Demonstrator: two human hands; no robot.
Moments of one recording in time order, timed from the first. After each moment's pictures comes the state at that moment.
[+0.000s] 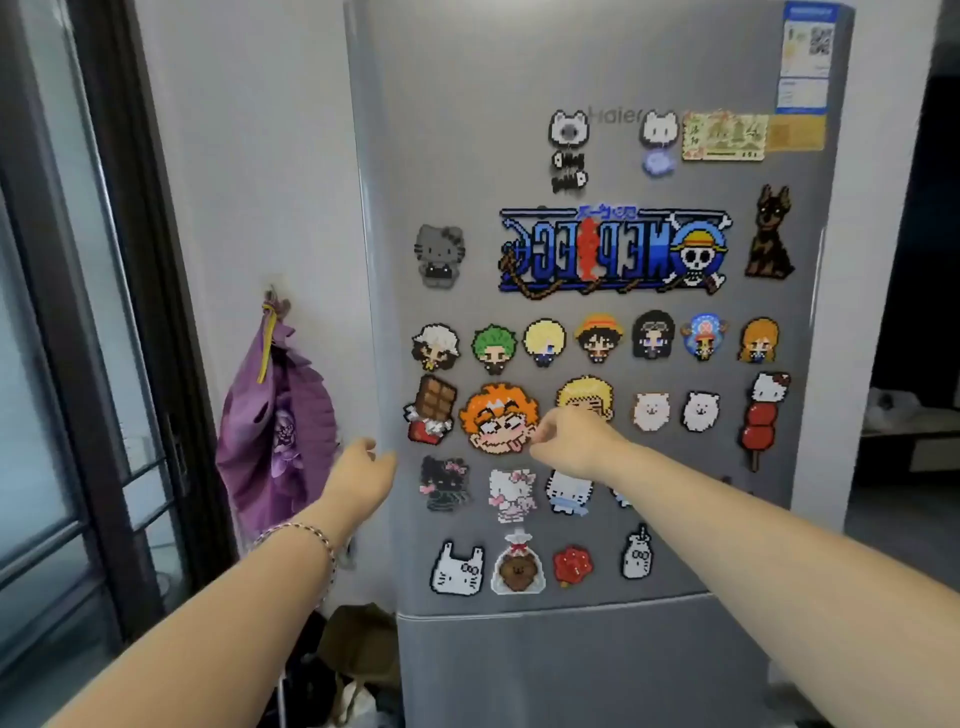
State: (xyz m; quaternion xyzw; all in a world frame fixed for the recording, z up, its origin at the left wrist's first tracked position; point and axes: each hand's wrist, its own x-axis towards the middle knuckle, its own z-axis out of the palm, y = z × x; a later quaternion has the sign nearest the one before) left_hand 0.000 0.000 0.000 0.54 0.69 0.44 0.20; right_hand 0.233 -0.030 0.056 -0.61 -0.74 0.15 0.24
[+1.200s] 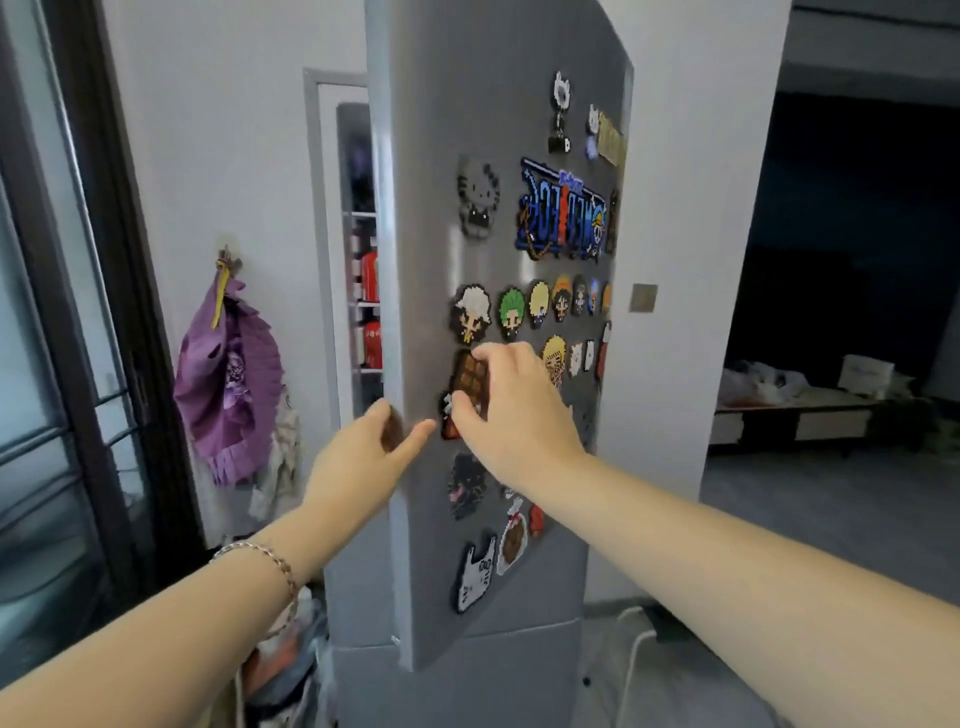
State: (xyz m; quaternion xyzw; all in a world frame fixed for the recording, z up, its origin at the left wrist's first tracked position) left_hand 0.169 -0.287 0.003 0.69 0.58 0.43 0.02; right_hand 0.320 -0.307 0.050 -0.51 -0.75 -0.05 0.41
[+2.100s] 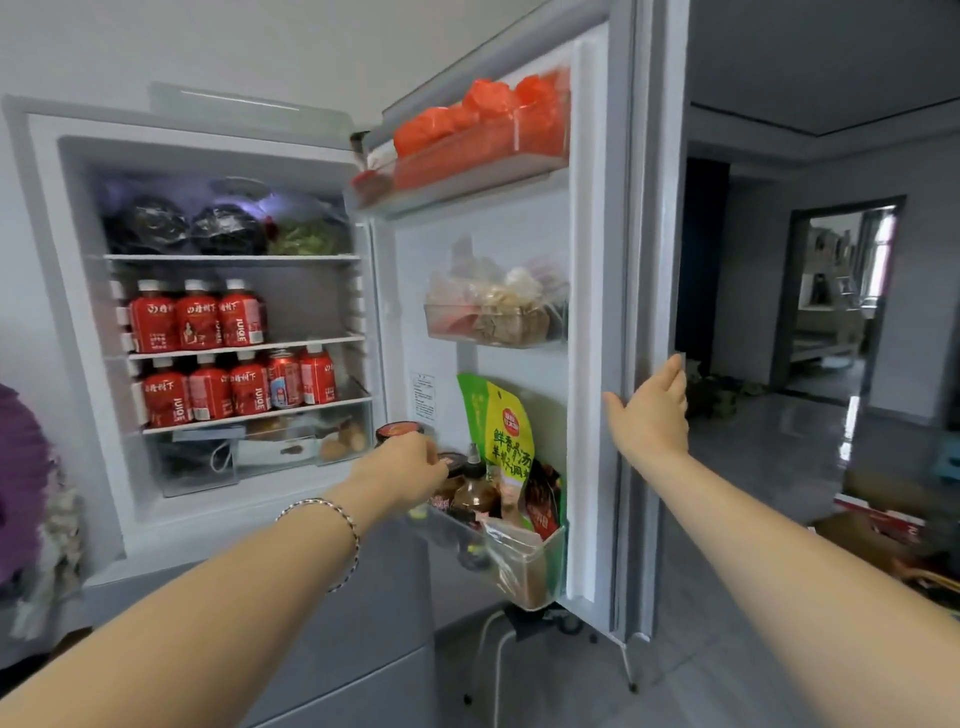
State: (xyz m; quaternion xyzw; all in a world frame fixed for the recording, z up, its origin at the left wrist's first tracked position) left_hand 0.412 -0.274 0.030 0.83 0.52 0.19 0.08; right_hand 0.644 -0.351 0.047 -0.76 -0.39 0.00 0.51
